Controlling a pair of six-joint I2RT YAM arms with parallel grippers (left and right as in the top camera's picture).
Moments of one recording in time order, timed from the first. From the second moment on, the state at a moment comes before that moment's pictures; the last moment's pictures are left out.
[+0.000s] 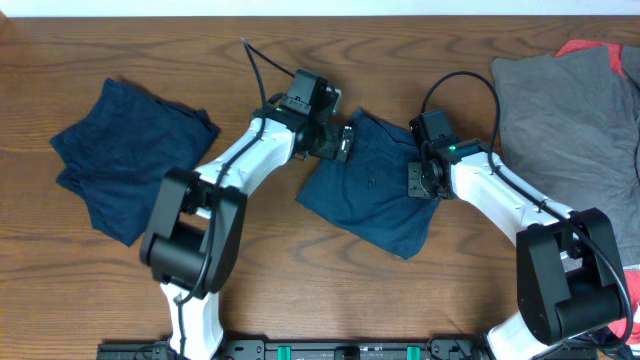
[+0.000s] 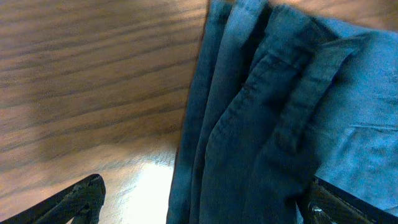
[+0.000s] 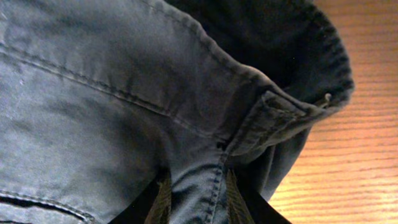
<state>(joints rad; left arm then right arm) -0.42 2.03 1.38 -0.48 0.24 -0.16 0.32 1.76 1.03 -0.65 0.13 0.36</state>
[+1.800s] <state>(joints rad) 0.57 1.72 1.38 -0.59 0.04 -0.38 0.19 1.37 1.03 -0.87 0.12 0.37</state>
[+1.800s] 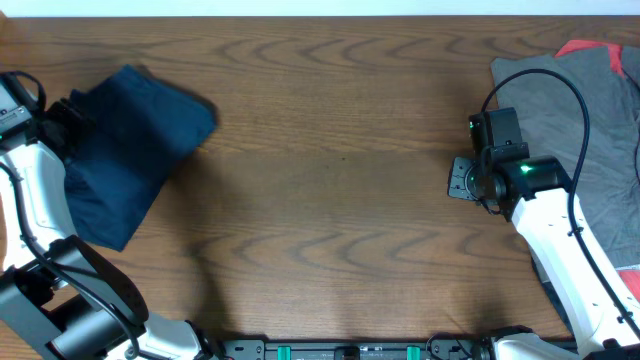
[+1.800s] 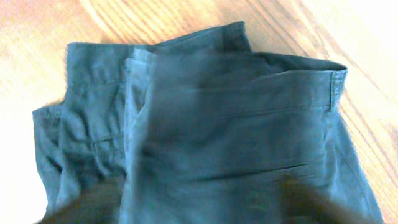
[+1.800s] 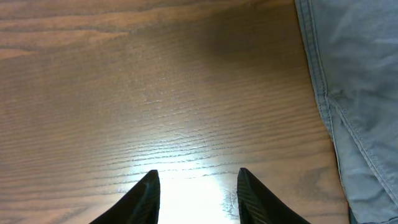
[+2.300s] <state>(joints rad) 0.38 1.72 1.38 -0.67 0.15 -0.42 0.19 1.37 1.03 -0.84 0.06 0.37</state>
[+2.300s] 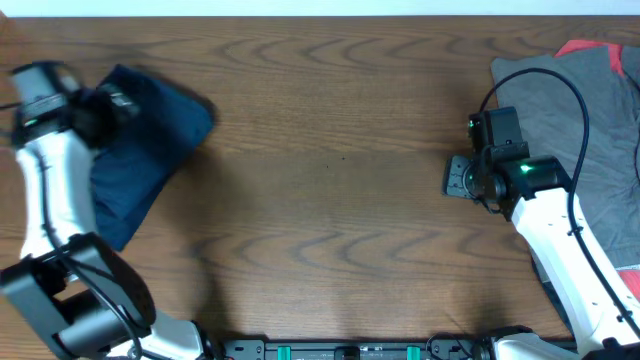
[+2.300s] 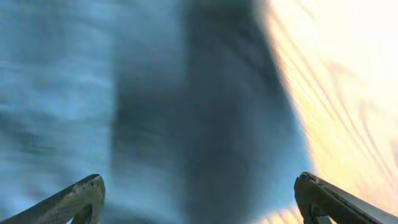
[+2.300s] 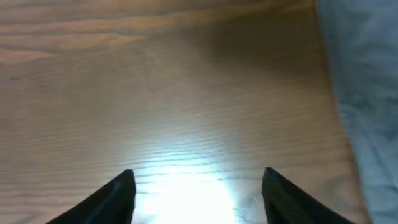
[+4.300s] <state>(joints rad) -0.41 0.28 0.79 -1.00 -0.17 -0.35 0.22 0.34 0.75 -1.15 0.06 0.38</state>
